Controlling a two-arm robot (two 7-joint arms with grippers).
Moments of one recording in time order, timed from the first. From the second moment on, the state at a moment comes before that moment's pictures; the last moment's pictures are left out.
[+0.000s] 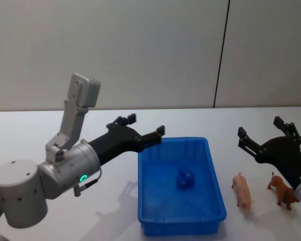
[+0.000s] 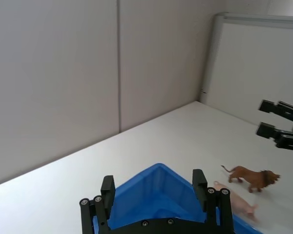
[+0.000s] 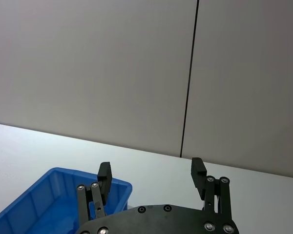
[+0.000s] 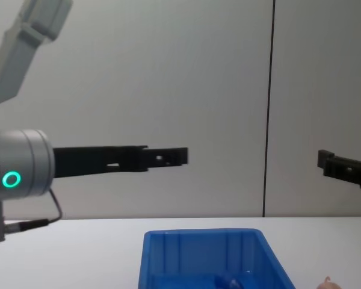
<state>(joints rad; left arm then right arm) -0.28 0.42 0.33 -1.65 -0.55 0.33 -0.33 -0.01 0.34 -0.23 -1.77 0.29 0.03 0.07</state>
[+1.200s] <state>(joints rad) -0.06 0.55 0.26 -1.86 -0.63 0.30 0.18 -0.18 0.45 -0.15 -1.90 0.34 0.03 -0.03</state>
